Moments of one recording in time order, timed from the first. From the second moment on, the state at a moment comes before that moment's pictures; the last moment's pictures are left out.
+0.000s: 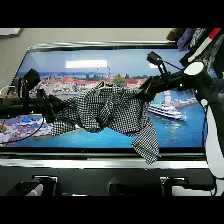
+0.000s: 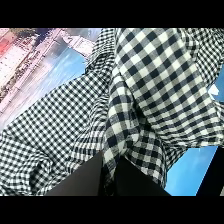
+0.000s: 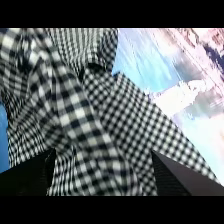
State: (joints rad) left arm -0.01 -0.97 1.03 0.74 -1.16 -0.37; right arm 0.02 -1.53 1.51 -0.72 1.31 0.42
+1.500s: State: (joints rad) left arm -0.01 -0.89 1.03 0.55 -0.60 -1.05; right arm 0.10 -1.09 1.51 -1.14 1.34 0.89
